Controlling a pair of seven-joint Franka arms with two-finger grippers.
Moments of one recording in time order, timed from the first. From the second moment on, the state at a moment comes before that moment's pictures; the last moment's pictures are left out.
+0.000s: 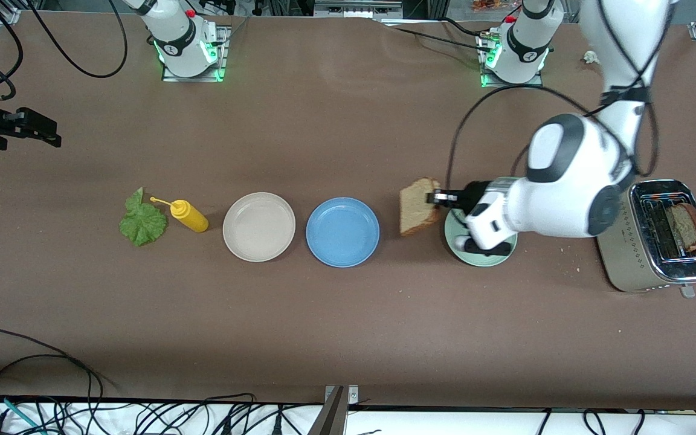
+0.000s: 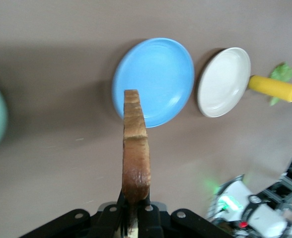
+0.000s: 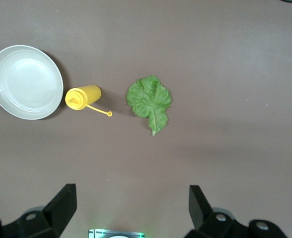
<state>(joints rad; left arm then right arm) -0.23 0.52 -0.10 -1.41 -0.60 1.70 -0.16 0.04 0.04 -0.08 -1.59 -0.04 1.52 -0.13</state>
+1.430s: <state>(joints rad) -0.49 0.82 -0.10 -1.34 -0.79 2.17 -0.20 0.04 0.04 -0.08 -1.59 -0.04 1.52 -0.13</state>
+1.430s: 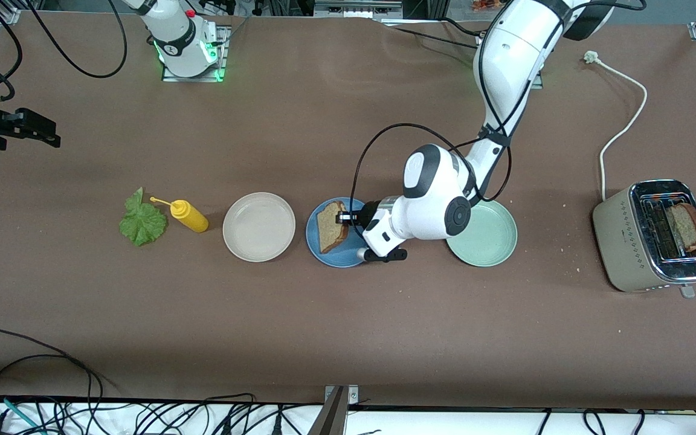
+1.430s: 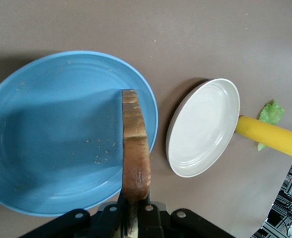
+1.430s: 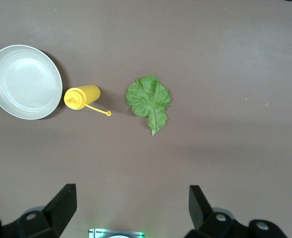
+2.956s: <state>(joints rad) -0.32 0.81 -0.01 -1.32 -0.65 2.12 -0.03 0.04 0.04 -0.08 -1.59 -0.04 1.52 -0.13</state>
